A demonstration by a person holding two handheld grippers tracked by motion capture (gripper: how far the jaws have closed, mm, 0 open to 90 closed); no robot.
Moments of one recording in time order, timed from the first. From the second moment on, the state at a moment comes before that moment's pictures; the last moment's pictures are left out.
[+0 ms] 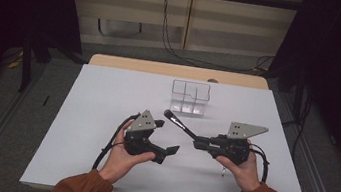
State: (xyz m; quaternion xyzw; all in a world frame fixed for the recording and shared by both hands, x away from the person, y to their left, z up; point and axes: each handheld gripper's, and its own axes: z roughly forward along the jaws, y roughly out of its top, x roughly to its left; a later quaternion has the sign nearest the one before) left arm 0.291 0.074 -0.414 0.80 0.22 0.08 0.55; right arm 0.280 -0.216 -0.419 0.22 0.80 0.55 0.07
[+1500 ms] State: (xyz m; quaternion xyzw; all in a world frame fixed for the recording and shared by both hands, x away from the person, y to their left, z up) left arm 0.294 0.064 -0.404 0.72 0.25 0.04 0.64; right arm 0.276 -0.205 -0.424 0.22 0.80 0.55 0.07
